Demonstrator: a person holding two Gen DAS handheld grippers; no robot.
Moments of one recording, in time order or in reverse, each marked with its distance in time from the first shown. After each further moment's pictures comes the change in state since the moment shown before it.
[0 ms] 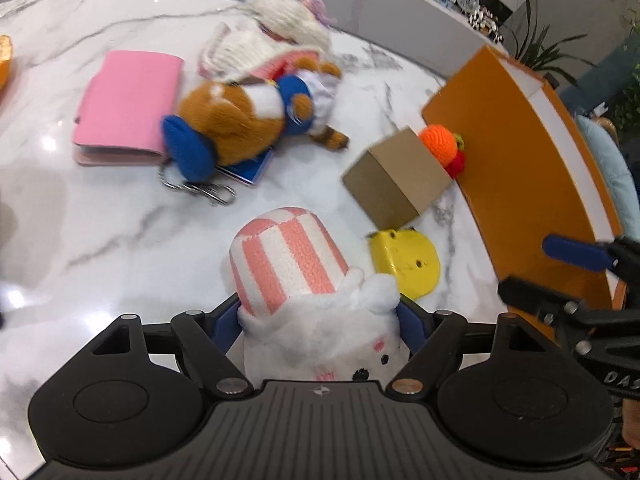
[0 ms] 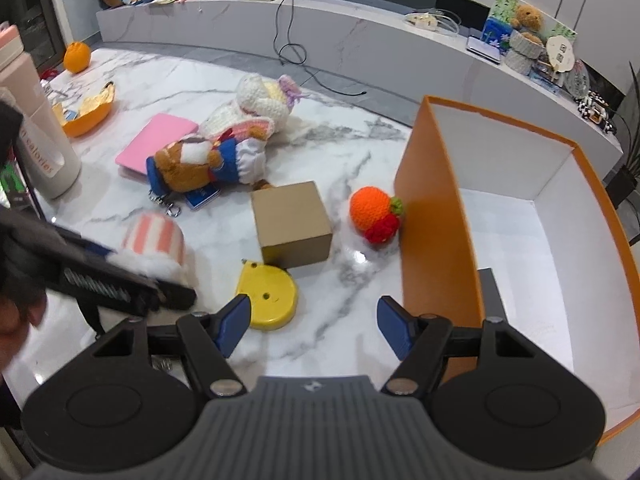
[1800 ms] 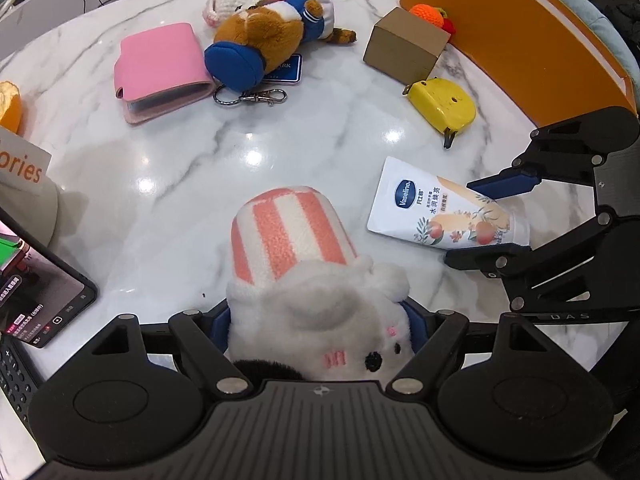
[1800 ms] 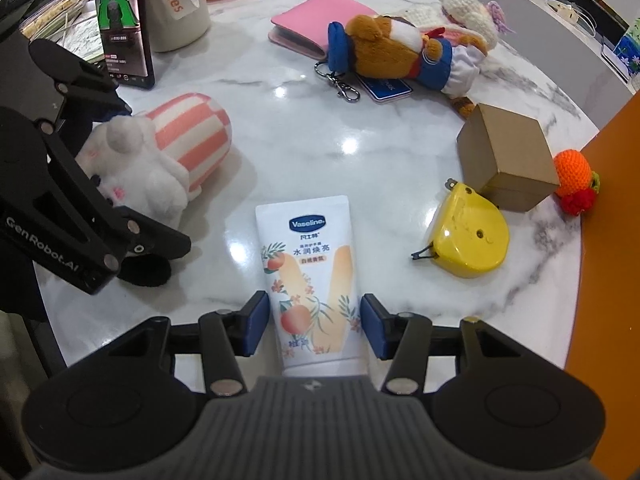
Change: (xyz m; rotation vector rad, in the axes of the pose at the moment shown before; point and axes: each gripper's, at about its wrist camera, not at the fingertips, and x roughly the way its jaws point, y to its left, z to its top) left arm -0.025 0.038 -0.056 0.376 0.143 0.123; right arm 0.055 0.109 -0.038 -0.277 0.193 0.191
